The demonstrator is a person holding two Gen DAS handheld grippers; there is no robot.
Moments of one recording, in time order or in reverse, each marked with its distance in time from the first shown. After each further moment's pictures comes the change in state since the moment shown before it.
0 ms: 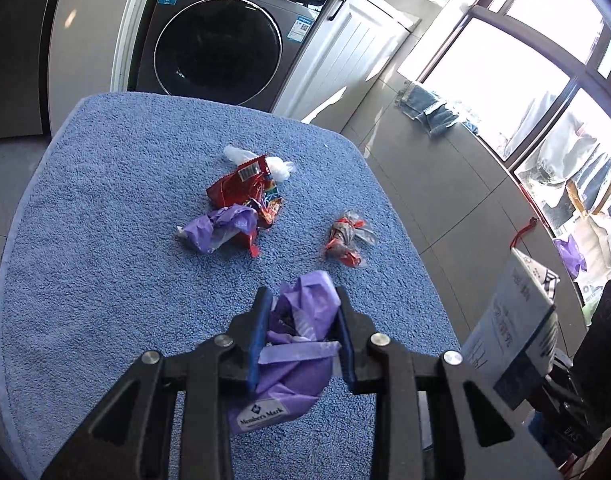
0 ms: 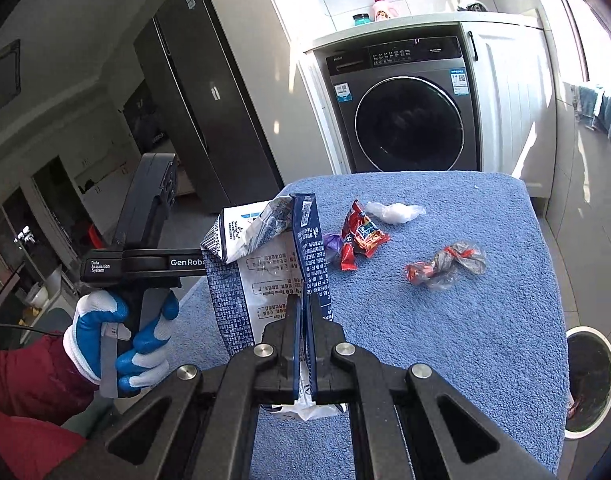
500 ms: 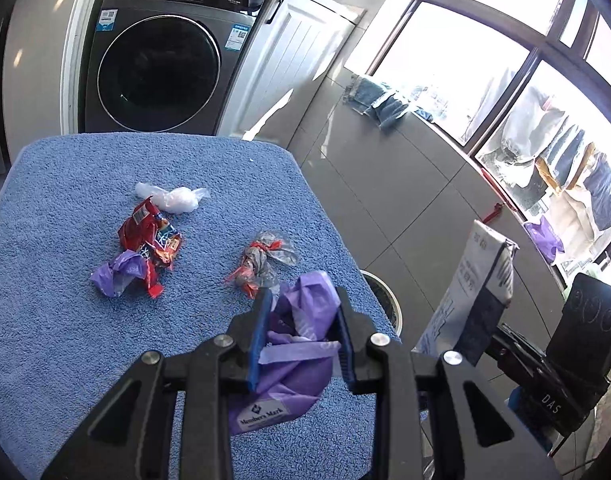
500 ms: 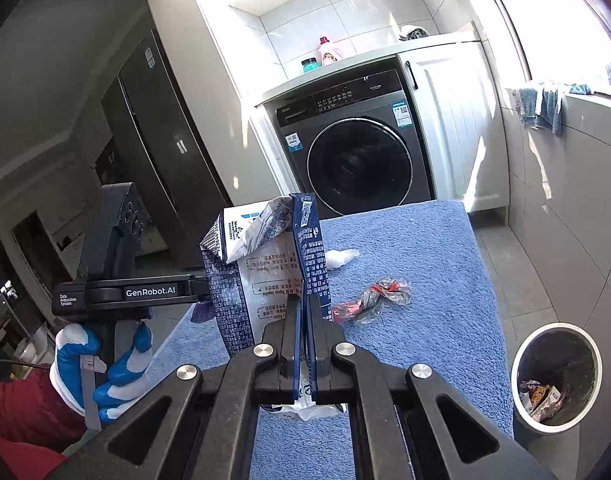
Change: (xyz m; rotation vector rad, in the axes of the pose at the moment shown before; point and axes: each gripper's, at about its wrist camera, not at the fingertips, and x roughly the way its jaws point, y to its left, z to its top) left arm 0.020 -0.094 0.031 0.117 0.000 -0.092; right arm -0.056 -0.076 0.013 0.128 -0.167 -0.086
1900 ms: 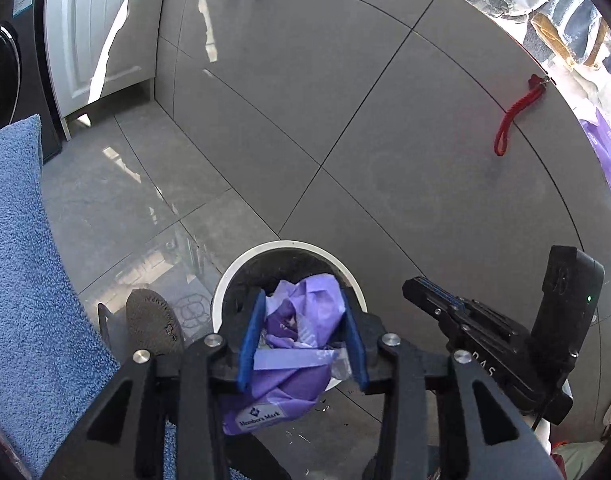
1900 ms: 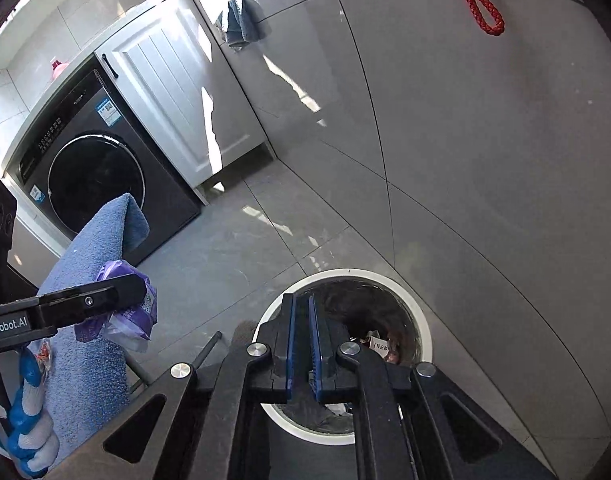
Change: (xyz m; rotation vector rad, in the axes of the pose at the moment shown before) left arm 0.370 -0.213 0.054 0.294 0.418 -0.116; right arm -0.022 -0.347 -0.032 0.474 0.116 -0.622
